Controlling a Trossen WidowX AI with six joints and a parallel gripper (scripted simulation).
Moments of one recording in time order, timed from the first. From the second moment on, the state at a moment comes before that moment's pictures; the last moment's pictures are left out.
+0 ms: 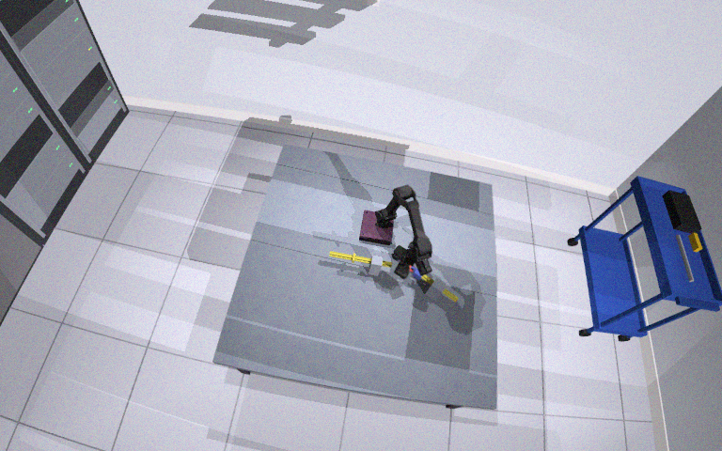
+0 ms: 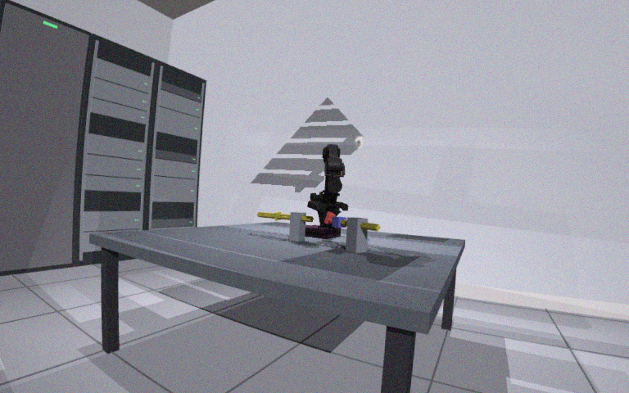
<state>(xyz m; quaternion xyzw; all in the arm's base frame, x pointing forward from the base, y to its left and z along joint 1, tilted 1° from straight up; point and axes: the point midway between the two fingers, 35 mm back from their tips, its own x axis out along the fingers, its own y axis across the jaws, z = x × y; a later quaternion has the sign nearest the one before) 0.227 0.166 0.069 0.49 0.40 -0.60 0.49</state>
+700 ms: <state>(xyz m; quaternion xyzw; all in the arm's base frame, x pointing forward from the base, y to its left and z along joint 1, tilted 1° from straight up) 0.227 0.166 0.069 0.49 0.40 -0.60 0.49</state>
